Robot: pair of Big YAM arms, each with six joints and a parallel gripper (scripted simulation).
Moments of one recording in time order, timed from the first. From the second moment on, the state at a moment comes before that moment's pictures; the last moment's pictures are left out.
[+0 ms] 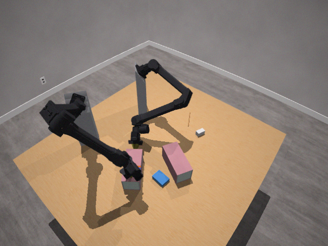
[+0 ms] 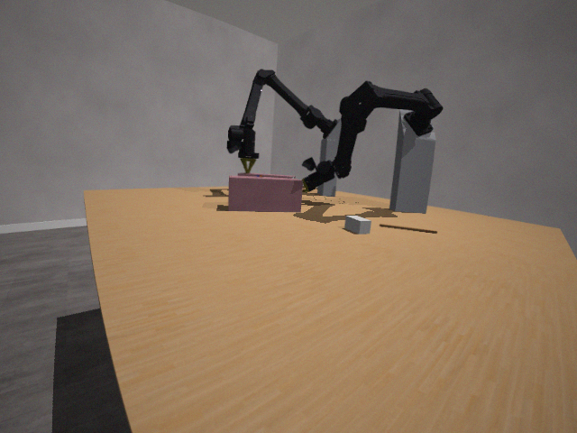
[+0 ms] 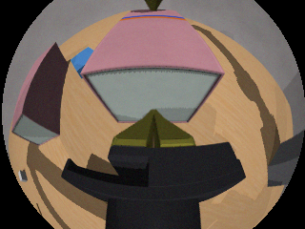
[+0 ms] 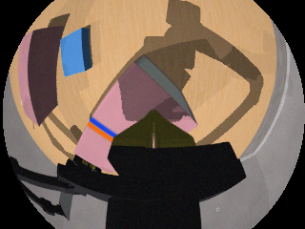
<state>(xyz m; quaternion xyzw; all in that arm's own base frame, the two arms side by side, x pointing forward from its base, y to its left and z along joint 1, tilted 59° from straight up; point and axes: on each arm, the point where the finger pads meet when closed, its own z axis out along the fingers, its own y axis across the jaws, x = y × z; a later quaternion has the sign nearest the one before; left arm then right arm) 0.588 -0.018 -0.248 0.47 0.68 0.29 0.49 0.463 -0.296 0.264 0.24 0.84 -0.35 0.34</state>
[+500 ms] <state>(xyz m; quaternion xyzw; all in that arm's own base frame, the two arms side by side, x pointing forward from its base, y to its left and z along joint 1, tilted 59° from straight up) 0.591 -0.017 -0.250 0.47 0.68 0.29 0.48 0.463 -0.296 0.264 0.24 0.84 -0.35 0.34</state>
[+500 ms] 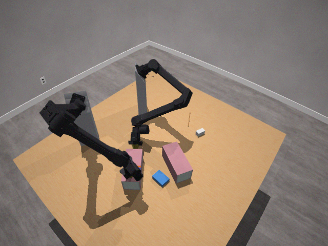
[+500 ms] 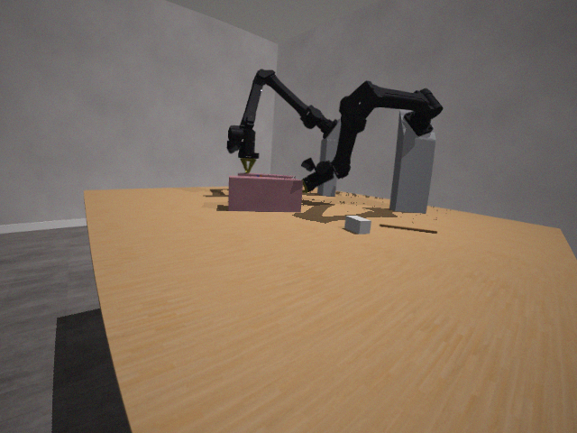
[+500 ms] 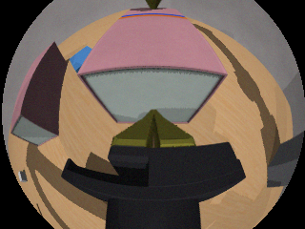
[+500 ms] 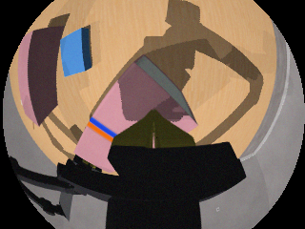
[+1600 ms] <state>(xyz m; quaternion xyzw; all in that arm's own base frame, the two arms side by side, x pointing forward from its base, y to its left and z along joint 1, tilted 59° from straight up) 0.608 -0.029 -0.254 0.47 0.69 0.29 0.47 0.462 -0.296 0.265 0.24 0.84 -0.35 0.34</state>
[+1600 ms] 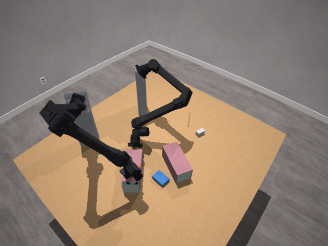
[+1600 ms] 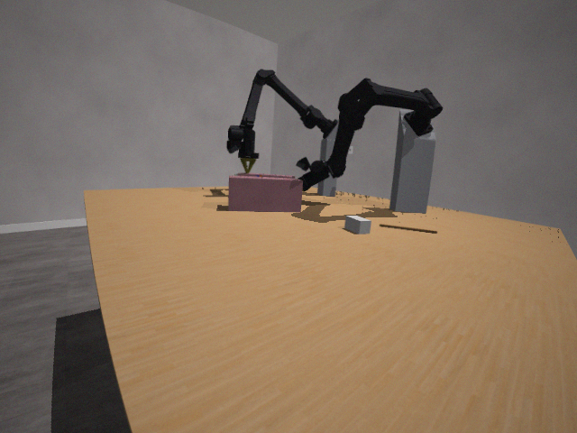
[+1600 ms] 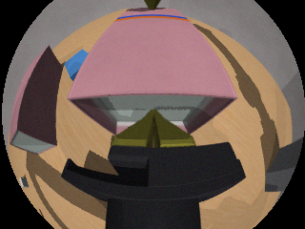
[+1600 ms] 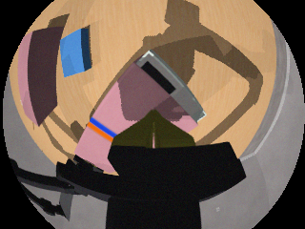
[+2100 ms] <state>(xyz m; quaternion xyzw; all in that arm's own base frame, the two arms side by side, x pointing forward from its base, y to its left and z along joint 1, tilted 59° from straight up) 0.615 -0.033 -0.254 0.47 0.69 0.29 0.47 0.462 -0.296 0.265 0.24 0.84 -0.35 0.34</state>
